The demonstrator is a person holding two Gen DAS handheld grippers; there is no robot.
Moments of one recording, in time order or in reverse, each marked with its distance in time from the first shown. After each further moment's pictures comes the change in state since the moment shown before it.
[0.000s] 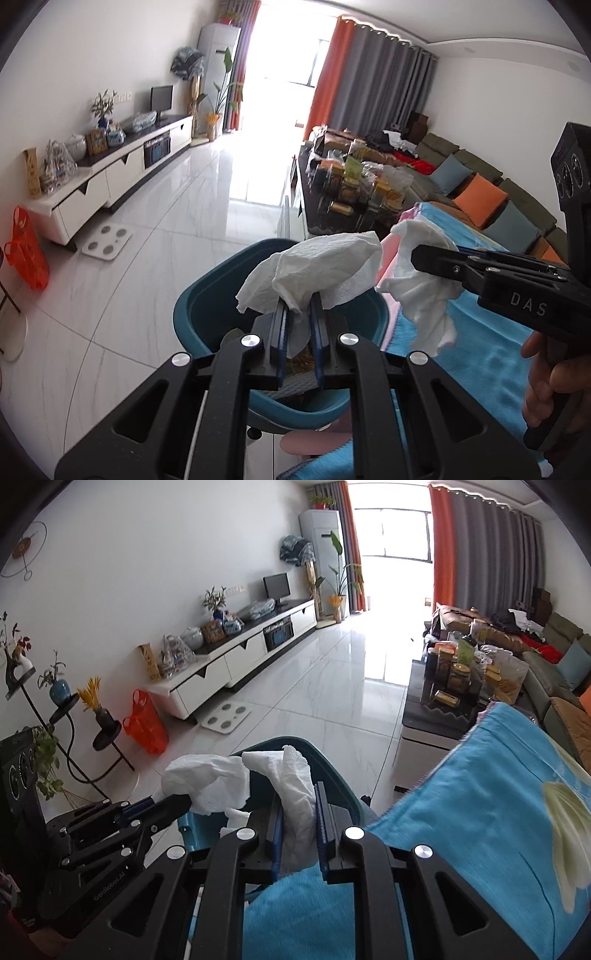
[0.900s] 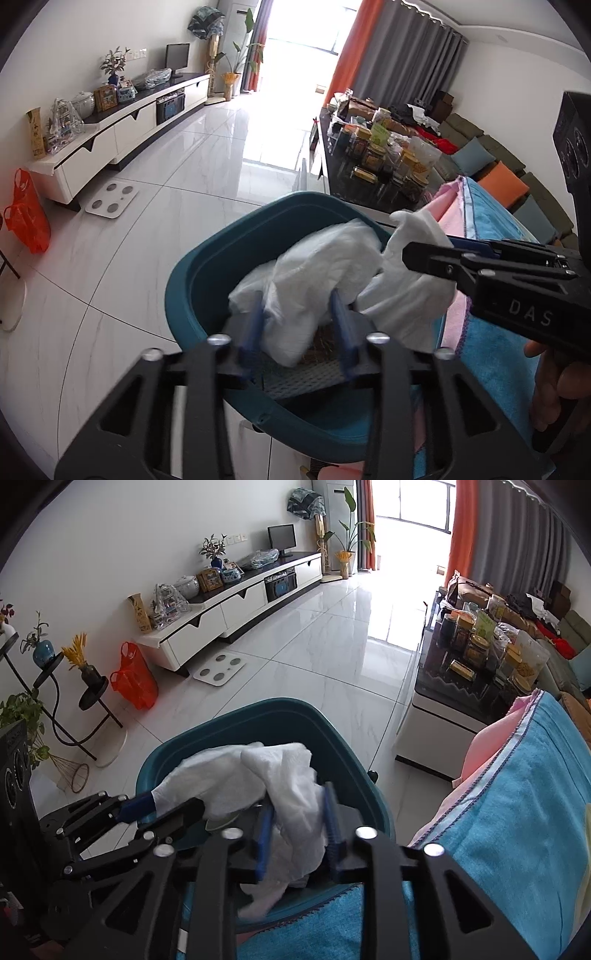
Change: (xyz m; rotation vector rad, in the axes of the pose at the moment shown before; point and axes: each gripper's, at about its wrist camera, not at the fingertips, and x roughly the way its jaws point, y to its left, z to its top) left arm 0.104 0.018 -0.015 -0.078 0.129 0.046; right arm 0.074 0.010 0.009 -0.046 0.185 -0.030
